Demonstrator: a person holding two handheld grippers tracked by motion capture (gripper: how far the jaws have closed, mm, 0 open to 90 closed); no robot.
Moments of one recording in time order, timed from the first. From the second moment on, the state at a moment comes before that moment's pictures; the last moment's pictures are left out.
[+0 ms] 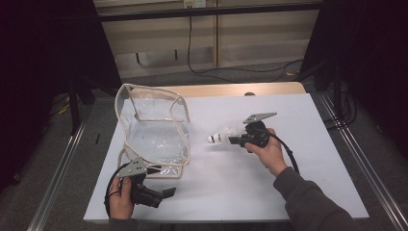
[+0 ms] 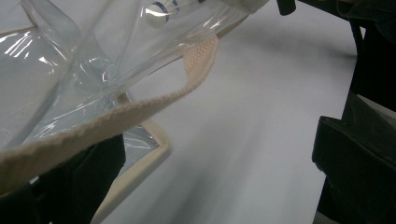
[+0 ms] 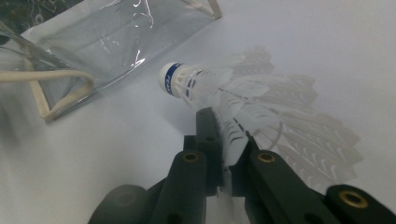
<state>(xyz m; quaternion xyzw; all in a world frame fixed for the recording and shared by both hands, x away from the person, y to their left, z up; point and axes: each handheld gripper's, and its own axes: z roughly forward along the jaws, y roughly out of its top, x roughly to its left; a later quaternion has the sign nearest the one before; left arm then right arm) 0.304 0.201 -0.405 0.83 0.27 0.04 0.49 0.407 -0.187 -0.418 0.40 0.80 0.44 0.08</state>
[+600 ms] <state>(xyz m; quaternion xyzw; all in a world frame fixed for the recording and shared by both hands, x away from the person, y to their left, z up) 0.304 0.200 -0.404 0.83 0.27 0.04 0.49 0.401 -0.191 -0.395 0.38 0.81 0.44 0.06</state>
